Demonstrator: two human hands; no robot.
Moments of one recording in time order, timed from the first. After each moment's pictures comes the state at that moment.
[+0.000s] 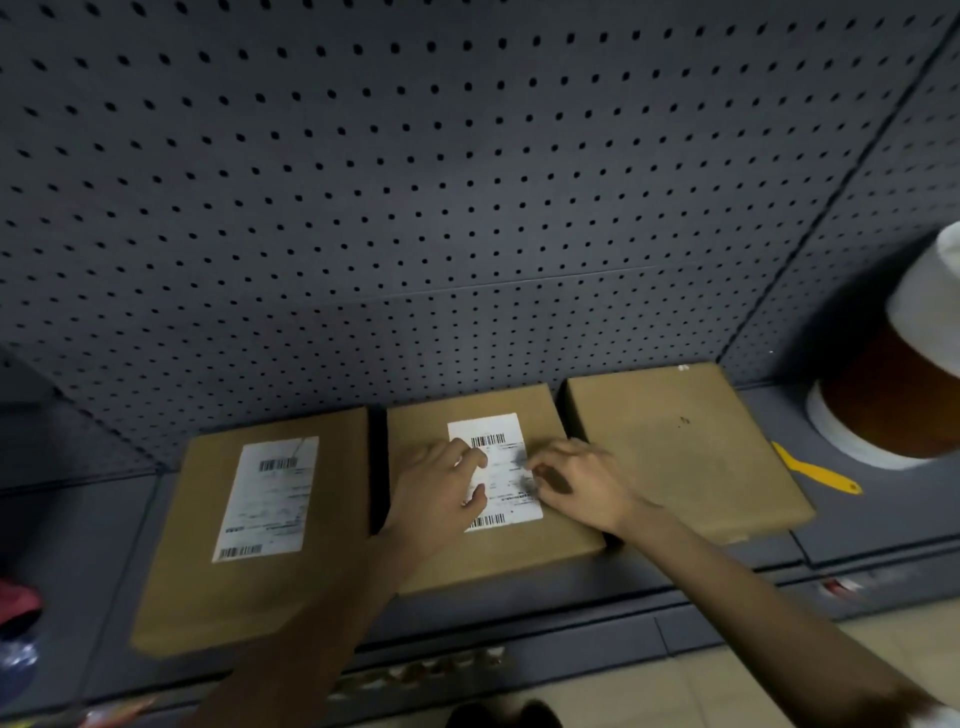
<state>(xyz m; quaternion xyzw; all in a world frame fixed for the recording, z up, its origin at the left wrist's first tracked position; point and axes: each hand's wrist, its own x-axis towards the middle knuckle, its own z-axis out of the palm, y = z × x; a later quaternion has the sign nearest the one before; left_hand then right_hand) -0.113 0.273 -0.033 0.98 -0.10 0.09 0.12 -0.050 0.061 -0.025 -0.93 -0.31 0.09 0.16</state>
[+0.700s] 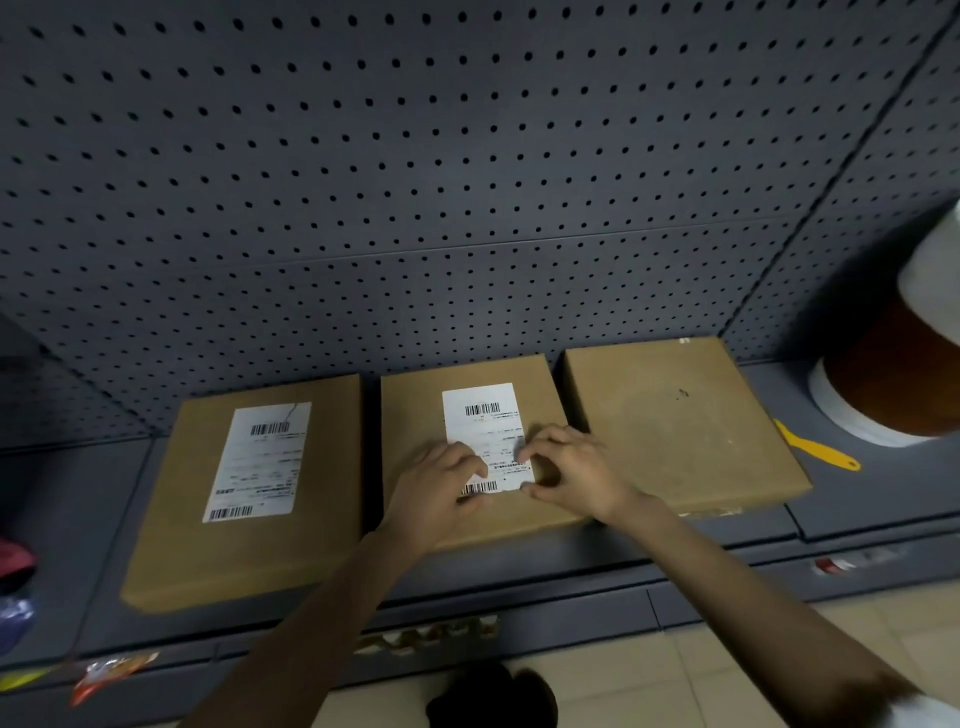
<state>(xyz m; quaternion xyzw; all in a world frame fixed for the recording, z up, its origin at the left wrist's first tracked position) -0.136 0.264 -0.067 0.98 -0.10 0.07 0.17 -0.062 0.054 -0.053 -0.92 -0.32 0.11 0.20</state>
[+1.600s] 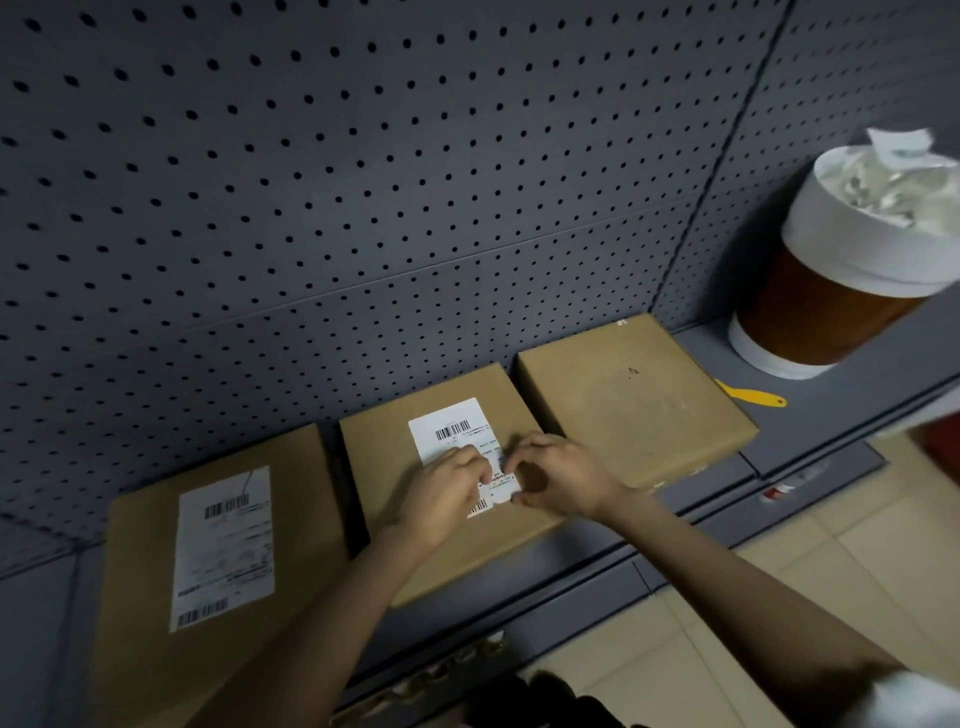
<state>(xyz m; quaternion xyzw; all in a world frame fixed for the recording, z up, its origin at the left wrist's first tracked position) -0.093 0.256 -0.060 0.95 -0.23 -0.01 0.20 -0.072 0.062 -0.044 -0.95 -0.22 0.15 0.18</state>
